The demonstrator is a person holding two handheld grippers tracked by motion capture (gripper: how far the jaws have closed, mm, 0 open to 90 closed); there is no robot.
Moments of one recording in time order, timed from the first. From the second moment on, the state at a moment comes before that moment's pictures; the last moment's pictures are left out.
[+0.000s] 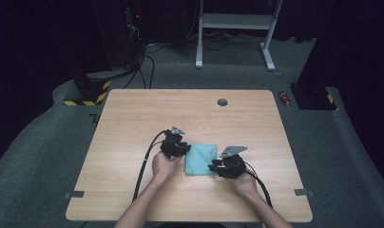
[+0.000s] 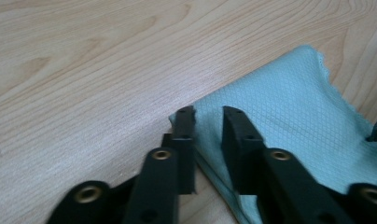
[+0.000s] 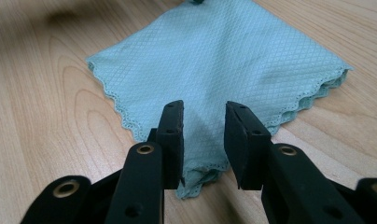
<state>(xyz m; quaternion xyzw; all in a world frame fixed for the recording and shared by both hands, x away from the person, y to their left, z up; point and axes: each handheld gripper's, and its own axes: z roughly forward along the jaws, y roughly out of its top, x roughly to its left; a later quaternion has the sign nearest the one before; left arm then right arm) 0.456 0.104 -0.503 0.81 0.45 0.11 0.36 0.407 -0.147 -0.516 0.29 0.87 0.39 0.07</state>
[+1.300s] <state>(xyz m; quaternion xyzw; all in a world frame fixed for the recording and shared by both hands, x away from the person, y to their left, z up) 0.419 0.110 -0.516 0.83 0.39 0.14 0.36 0.424 -0.142 -0.517 0.34 0.85 0.40 0.09</state>
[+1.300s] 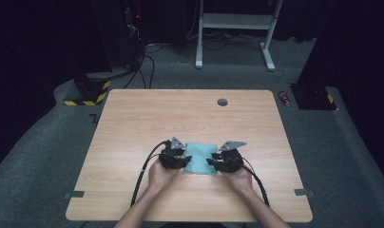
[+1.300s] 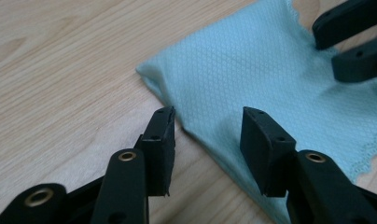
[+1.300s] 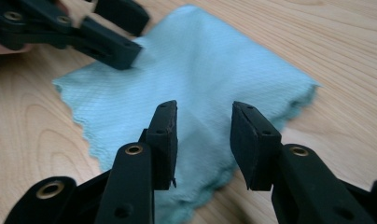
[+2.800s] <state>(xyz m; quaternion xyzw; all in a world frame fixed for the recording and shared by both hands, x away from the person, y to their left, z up) 0.369 0.217 -0.528 0.76 0.50 0.23 0.34 0.395 -0.256 -0.522 0.47 0.79 0.34 0.21</state>
